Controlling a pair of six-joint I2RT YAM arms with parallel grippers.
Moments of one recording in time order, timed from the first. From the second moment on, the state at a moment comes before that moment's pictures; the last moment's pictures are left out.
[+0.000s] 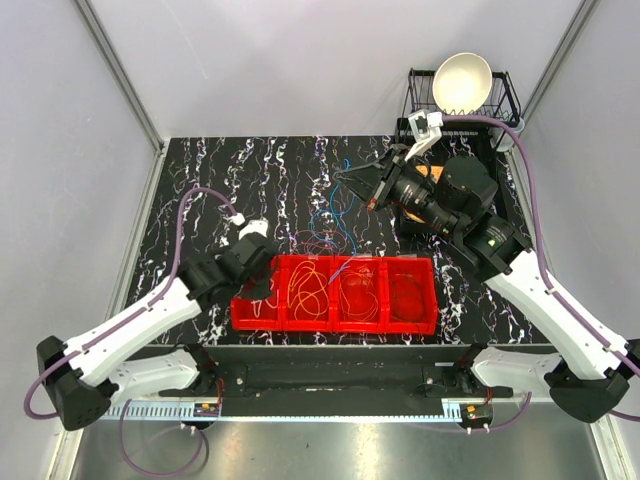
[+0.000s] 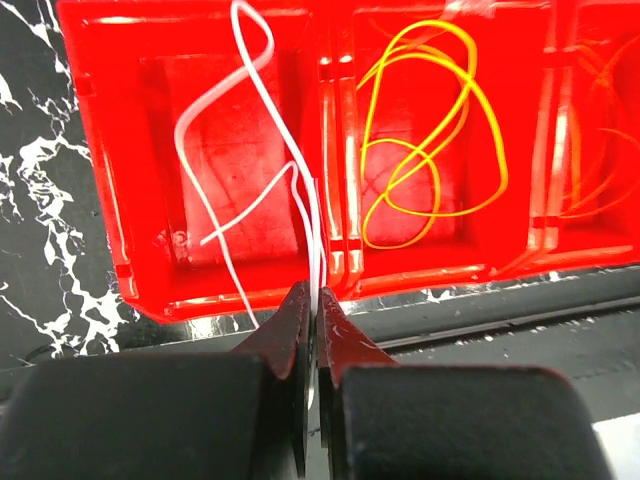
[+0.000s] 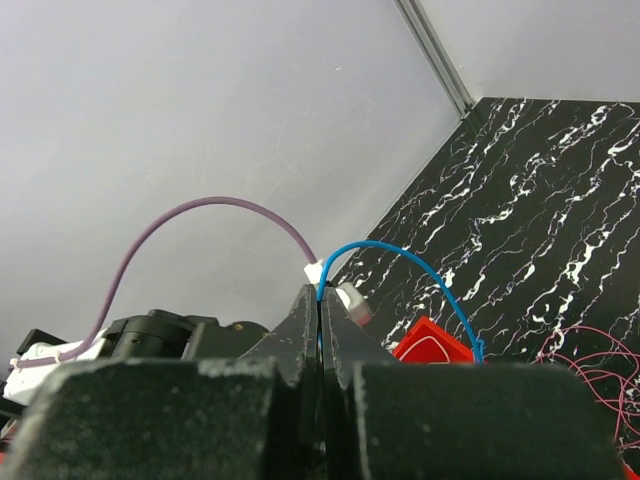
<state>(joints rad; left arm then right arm) -0.83 1.00 0.96 -0.97 -0.27 -0.71 0.74 1.14 1.39 -0.15 -0.15 0.65</state>
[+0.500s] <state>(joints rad) -0.82 1.13 0.95 -0.99 -0.34 -0.76 0.74 1.13 1.37 -0.15 -0.16 0.66</state>
